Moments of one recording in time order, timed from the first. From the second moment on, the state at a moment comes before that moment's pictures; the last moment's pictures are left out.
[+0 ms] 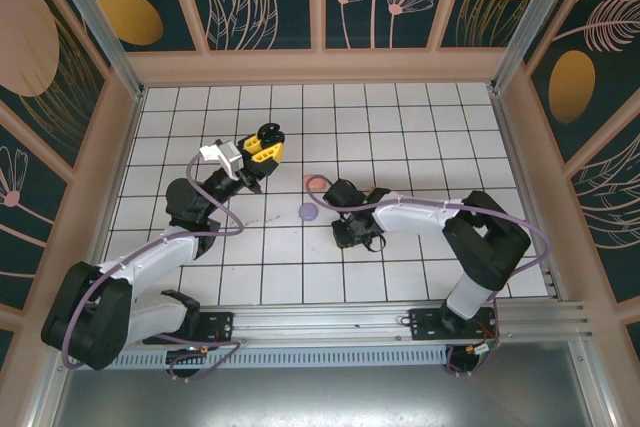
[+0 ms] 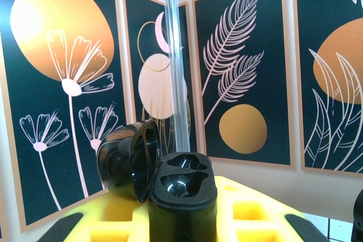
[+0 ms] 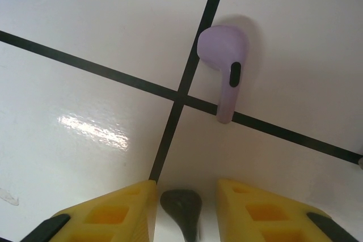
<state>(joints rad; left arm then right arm) -0.42 1.19 0.48 1.19 0.54 -0.18 0.88 1.66 0.91 -0.56 0.02 0.49</state>
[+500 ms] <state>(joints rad) -0.42 1.18 0.48 1.17 0.54 -0.18 0.91 1.68 0.93 -0.58 0.06 0.49</state>
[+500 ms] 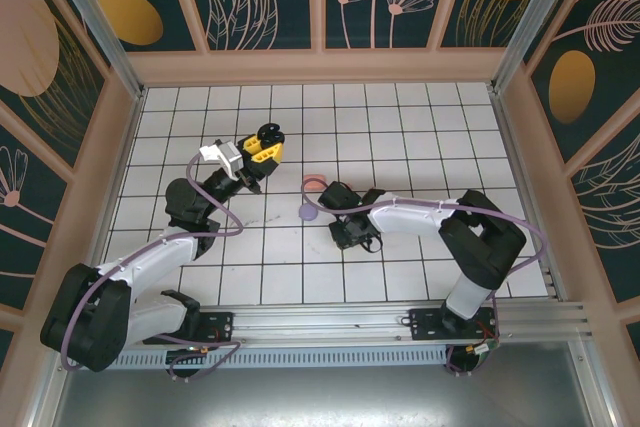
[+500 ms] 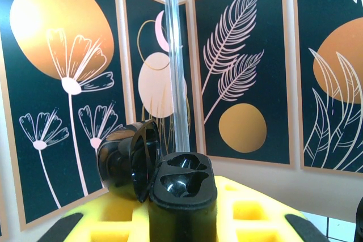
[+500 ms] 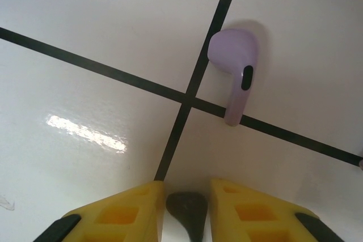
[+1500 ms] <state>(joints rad) -0.43 1.18 0.48 1.17 0.57 -0.17 0.92 1.44 1.13 -0.66 0.10 0.52</state>
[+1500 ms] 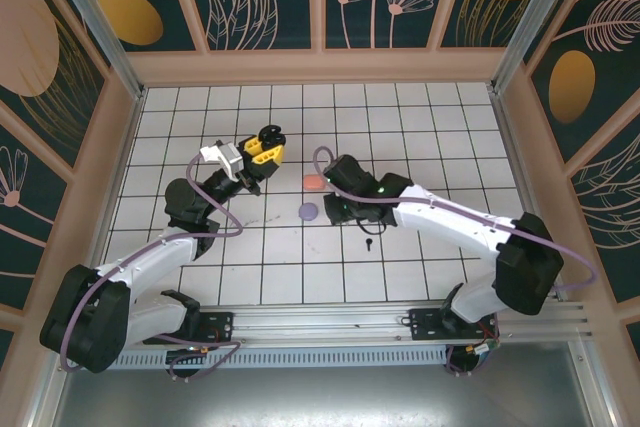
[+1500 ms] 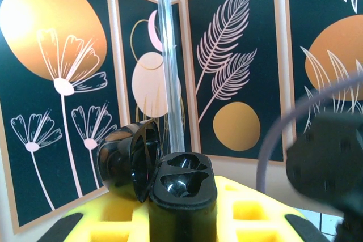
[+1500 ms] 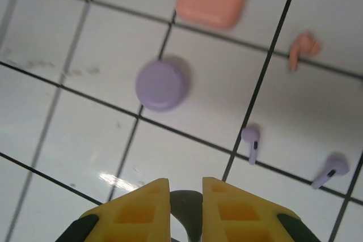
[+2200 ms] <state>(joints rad) -0.57 1.25 0.47 1.09 0.56 0.05 0.92 1.33 1.57 -0.67 0.17 0.28</state>
